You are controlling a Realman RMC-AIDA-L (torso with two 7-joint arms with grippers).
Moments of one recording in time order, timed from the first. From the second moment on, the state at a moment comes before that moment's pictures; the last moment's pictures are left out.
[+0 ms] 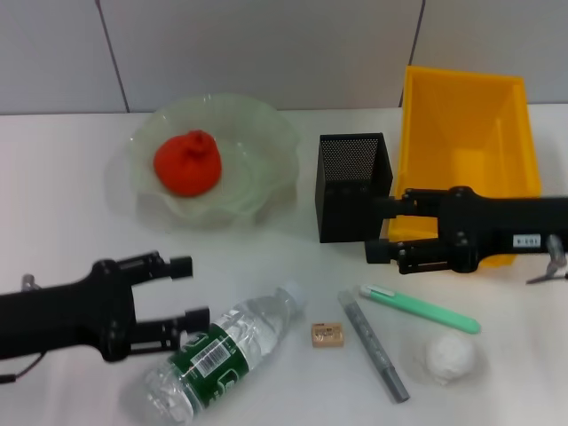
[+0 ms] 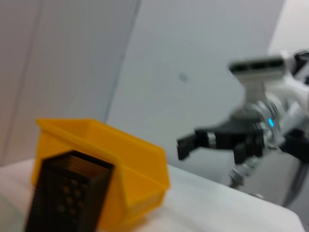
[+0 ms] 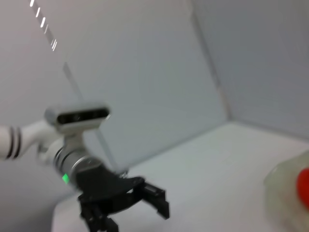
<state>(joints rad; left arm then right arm) -0.39 -1.95 0.94 0.53 1.66 1.72 -1.26 0.57 2.04 -0.80 -0.76 -1.88 -1.71 1.60</state>
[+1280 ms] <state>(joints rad) -0.40 -1.96 0.89 0.55 1.70 1.76 -1.22 0.84 2.08 -1.19 -1.04 -2.67 -1.80 2.03</state>
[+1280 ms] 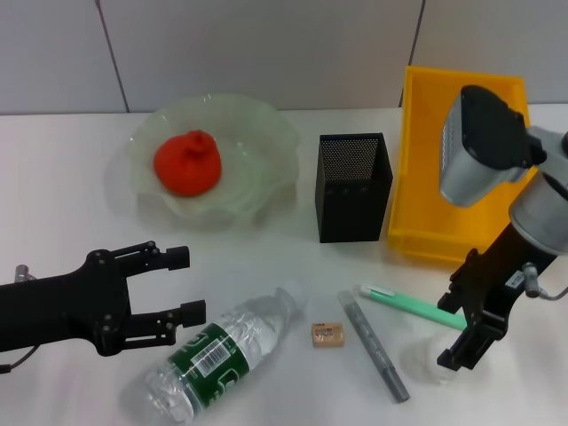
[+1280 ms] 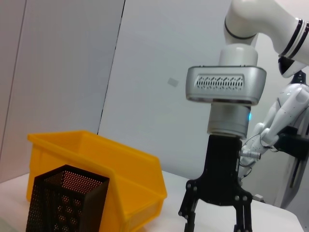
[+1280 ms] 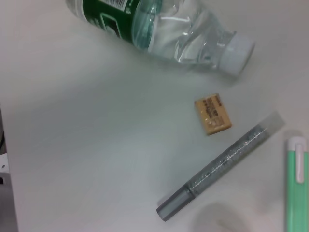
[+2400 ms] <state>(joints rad) -0.39 -1.96 0.89 0.55 1.74 1.76 -1.21 0.81 2.09 -1.29 -0.94 -2.64 -1.65 1.98</state>
